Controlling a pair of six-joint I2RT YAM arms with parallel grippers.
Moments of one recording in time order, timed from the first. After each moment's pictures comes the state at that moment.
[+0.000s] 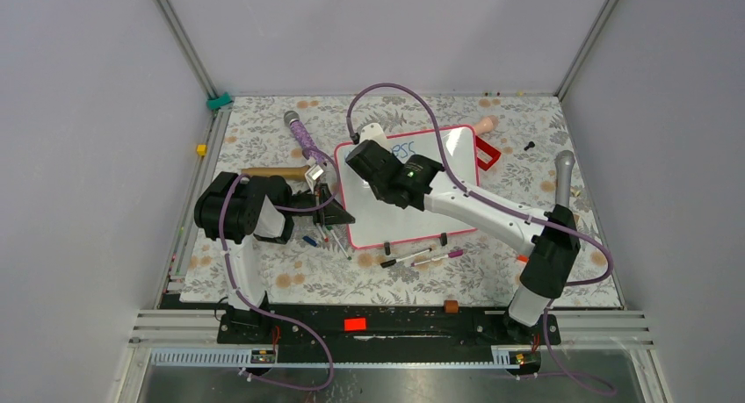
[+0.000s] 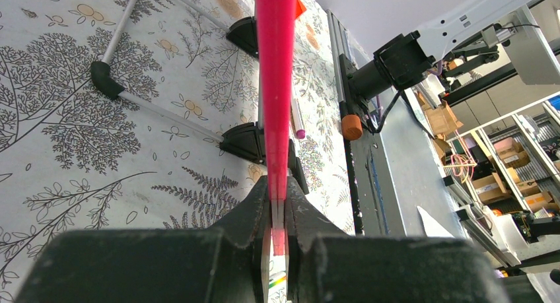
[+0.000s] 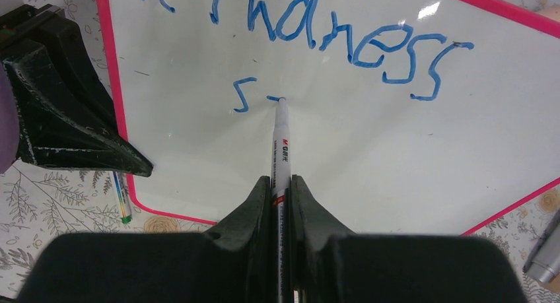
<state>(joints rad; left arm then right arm) -0.15 2.00 0.52 1.44 1.39 -0.73 0.99 1.72 1.62 -0.81 0.57 0.30</state>
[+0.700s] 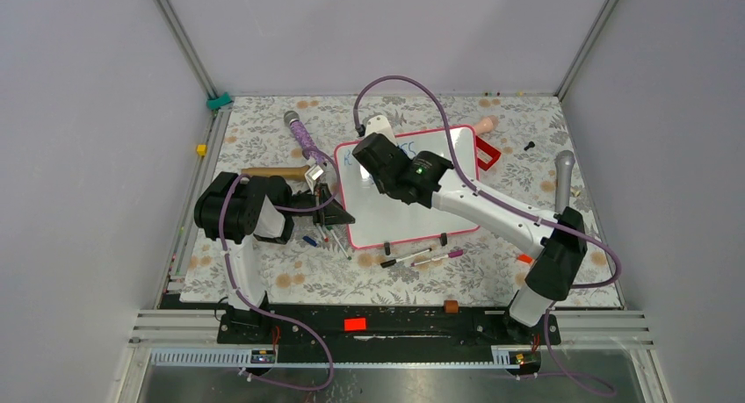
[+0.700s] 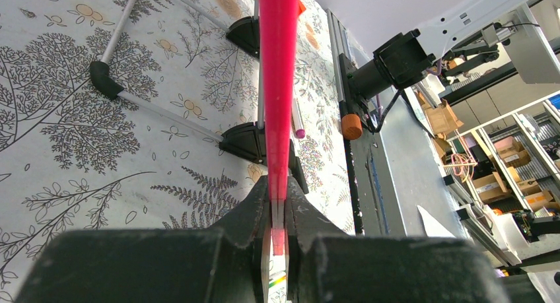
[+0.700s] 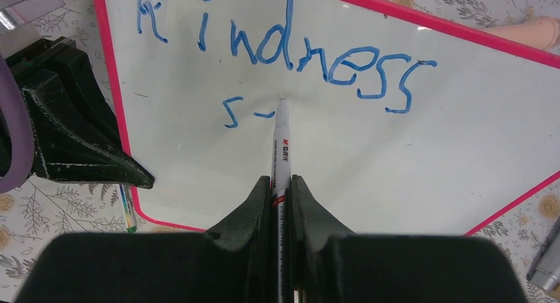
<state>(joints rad) -0.15 2.00 0.52 1.44 1.39 -0.73 0.97 1.68 1.62 -0.78 0.56 0.29</state>
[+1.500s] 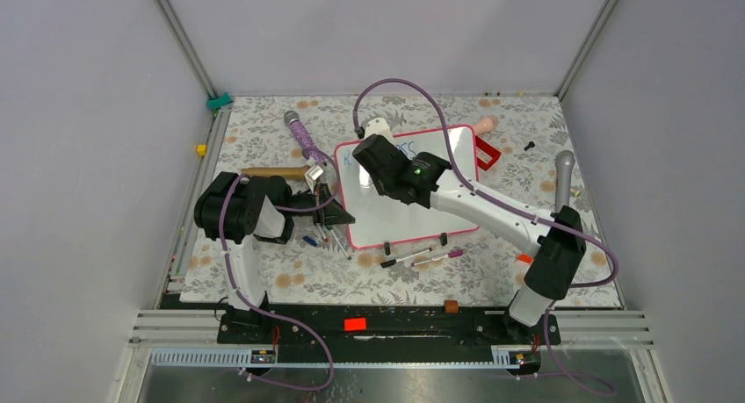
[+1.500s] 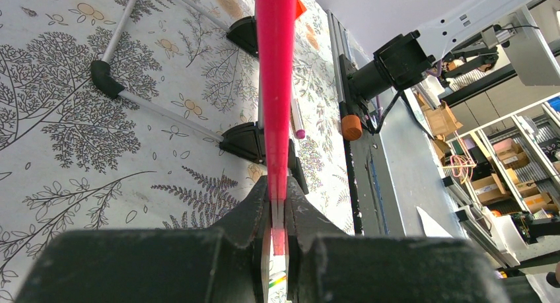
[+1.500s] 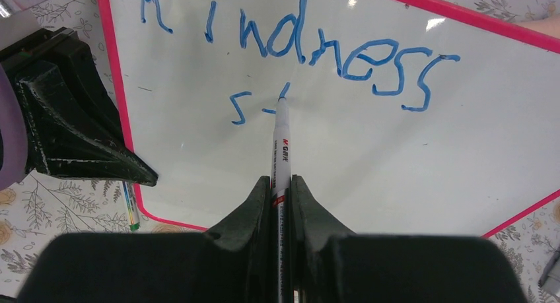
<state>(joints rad) -0.15 2.00 0.52 1.44 1.39 -0.74 0.96 1.70 1.60 -0.76 0.53 0.29</state>
